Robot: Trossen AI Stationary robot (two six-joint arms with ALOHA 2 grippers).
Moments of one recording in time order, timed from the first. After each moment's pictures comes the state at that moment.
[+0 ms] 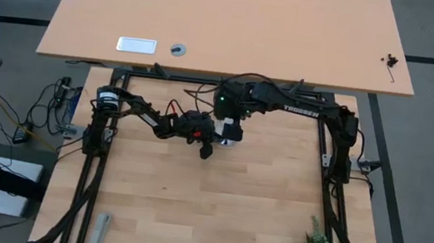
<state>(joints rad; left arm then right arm) 0.26 2.02 0.76 0.79 0.12 -0.11 -0.24 1.93 1.84 -1.09 0.07 -0.25</state>
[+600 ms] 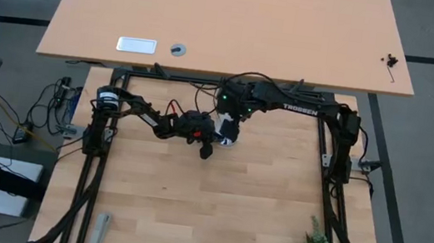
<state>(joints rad) 0.26 2.02 0.76 0.79 0.12 -0.11 -0.28 1.92 1.73 -1.02 -0.01 0.04</state>
